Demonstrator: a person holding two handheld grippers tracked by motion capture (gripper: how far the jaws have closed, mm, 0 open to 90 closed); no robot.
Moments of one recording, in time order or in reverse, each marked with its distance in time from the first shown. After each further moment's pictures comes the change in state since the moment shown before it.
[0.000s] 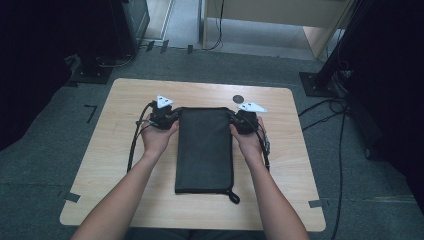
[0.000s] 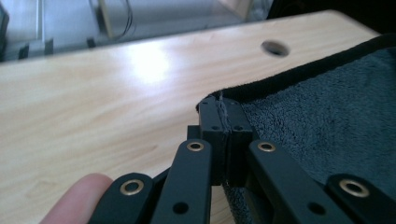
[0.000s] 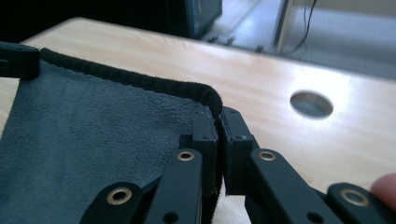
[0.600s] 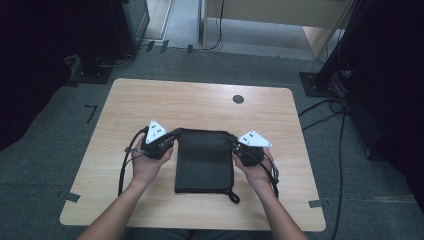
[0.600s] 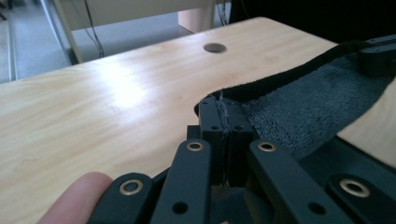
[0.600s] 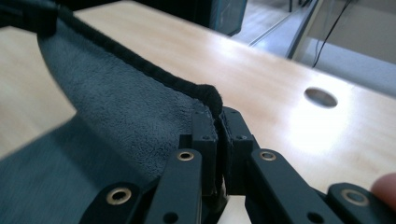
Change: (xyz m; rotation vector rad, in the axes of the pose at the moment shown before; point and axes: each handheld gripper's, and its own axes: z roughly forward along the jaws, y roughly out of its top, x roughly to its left) left arm -0.036 -0.059 -0.071 -0.086 -0.114 0.123; right arm 0.039 -0.055 -0.075 -0.028 0.057 -0.184
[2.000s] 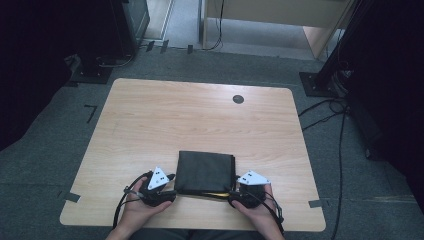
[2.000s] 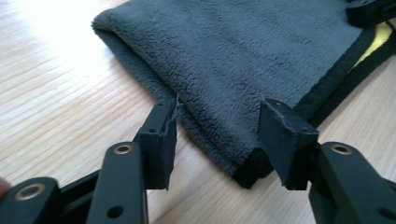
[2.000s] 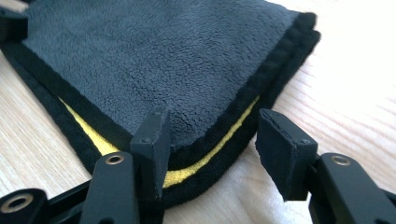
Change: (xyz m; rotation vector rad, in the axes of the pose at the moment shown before) left arm -0.048 -0.089 -0.040 0.253 -0.133 0.067; right arm 0.041 -0.086 -0.043 0.266 0.093 0.091
